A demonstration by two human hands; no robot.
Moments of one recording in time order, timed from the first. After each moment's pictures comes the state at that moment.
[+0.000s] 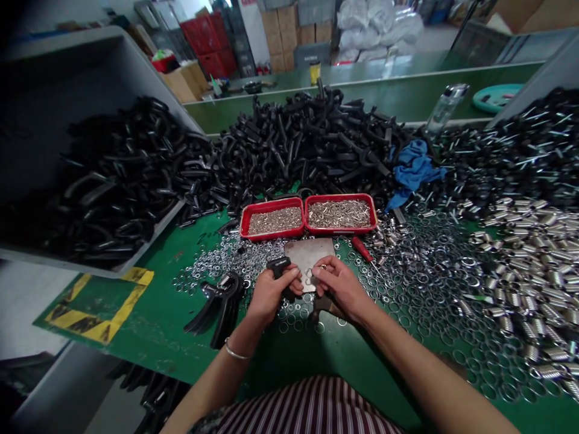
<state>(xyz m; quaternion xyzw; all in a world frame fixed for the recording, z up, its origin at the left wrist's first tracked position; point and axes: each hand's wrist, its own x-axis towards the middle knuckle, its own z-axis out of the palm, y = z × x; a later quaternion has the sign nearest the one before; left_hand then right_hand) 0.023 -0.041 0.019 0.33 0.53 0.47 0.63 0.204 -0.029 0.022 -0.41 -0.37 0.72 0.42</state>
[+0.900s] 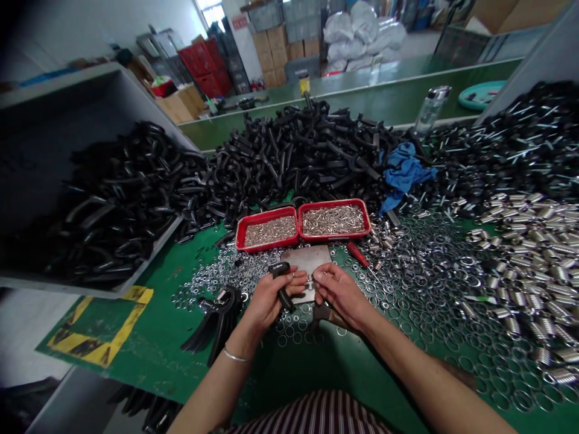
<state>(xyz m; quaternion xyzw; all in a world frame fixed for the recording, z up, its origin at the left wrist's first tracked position) 0.031 -0.025 0.025 0.23 0.48 0.46 0.71 0.213 -0.026 0.011 -0.35 -0.28 0.77 0.45</state>
